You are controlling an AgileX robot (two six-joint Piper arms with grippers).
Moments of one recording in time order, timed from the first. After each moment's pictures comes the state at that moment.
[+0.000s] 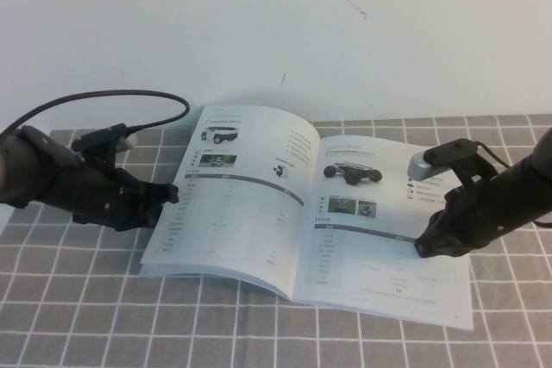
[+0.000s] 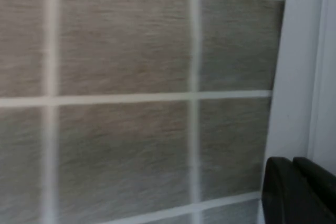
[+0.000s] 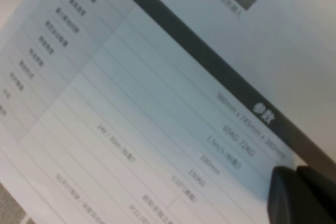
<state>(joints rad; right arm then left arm) 0.22 1.99 -1.14 0.74 0.60 -0.93 -0.03 2.01 -1.23 -0.81 0.53 0.56</state>
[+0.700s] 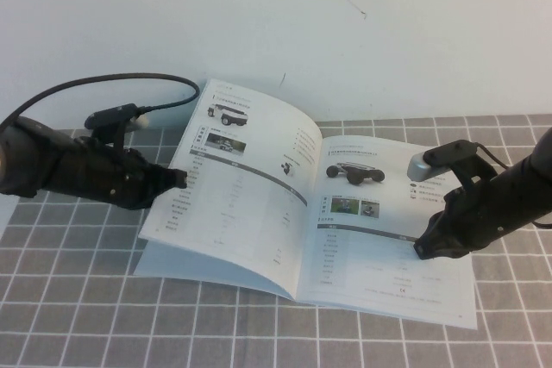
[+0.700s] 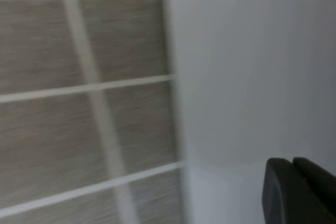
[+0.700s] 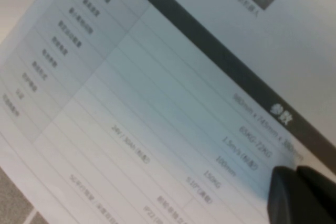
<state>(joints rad) 0.22 1.99 -1.14 0.74 0.61 -0.93 -0.03 2.01 -1.26 -1.06 0.58 0.88</state>
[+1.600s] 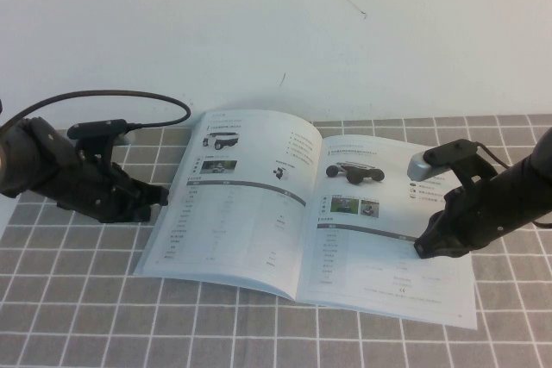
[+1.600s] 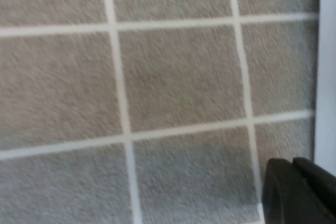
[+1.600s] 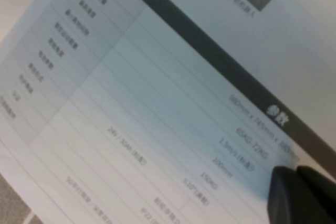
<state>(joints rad) 0.22 1.99 -1.14 0.74 0.60 -0.93 -0.03 2.01 -1.26 -0.59 0.49 0.49</state>
